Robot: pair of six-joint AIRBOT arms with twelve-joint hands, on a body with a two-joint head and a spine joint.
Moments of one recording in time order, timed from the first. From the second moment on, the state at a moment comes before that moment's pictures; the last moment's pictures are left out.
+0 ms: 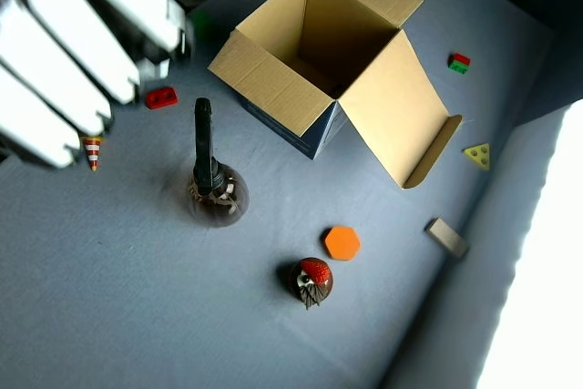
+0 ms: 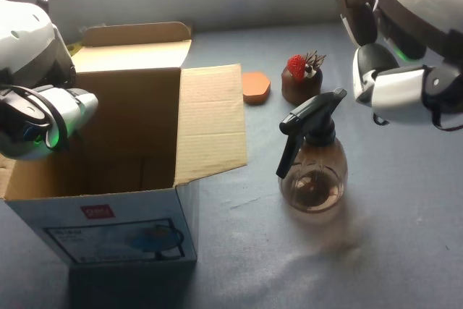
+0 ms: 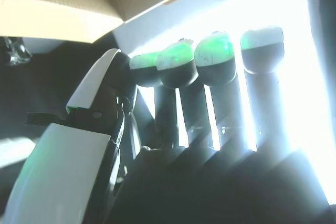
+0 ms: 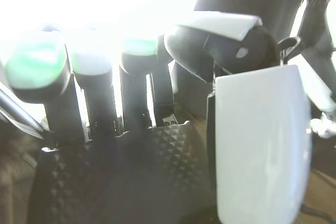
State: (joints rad) left arm 0.03 -0.59 0.35 -1.91 -1.03 2.87; right arm -0.04 -0.82 0.43 1.40 0.82 -2.43
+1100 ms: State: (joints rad) left arm -0.09 -0.61 0.10 -2.05 -1.45 2.89; right arm -0.07 -0.75 0.83 1.18 -0.12 -1.85
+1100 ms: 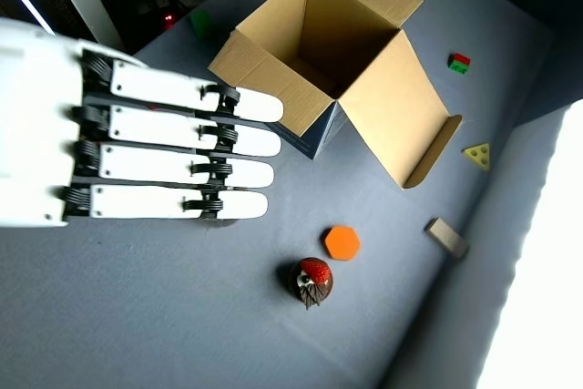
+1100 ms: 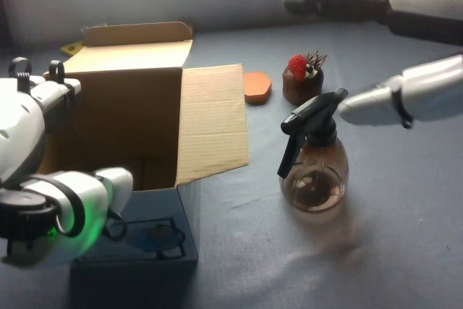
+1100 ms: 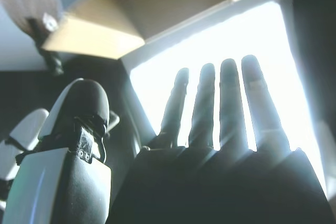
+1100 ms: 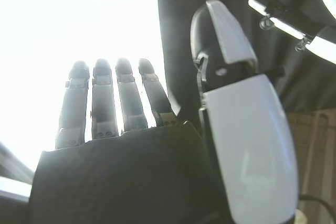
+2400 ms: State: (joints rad) left arm 0.16 -0.74 -0.08 -2.03 -1.64 2.43; right arm -0.41 -0.81 1.17 2.19 -0.72 -2.84
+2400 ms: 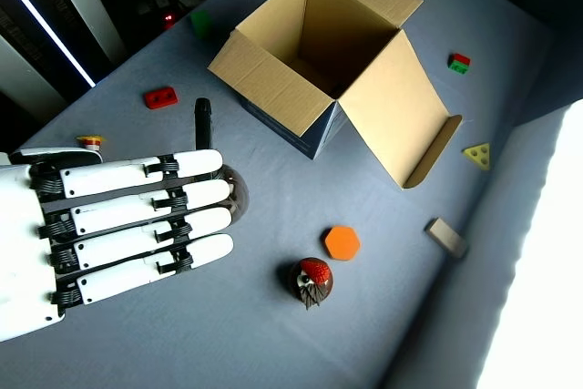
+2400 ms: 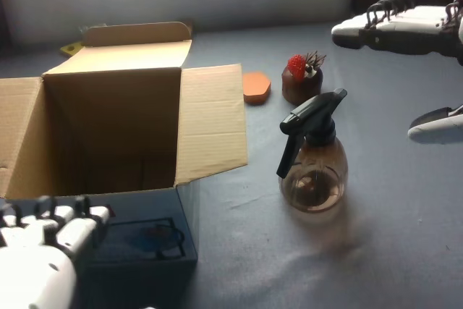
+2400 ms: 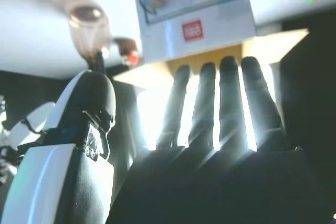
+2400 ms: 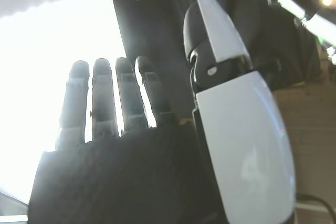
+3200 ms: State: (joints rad) left arm 0.41 -0.96 -0.07 -1.87 -1.72 2.21; right arm -0.48 -1.05 1.49 2.18 -0.95 -2.68
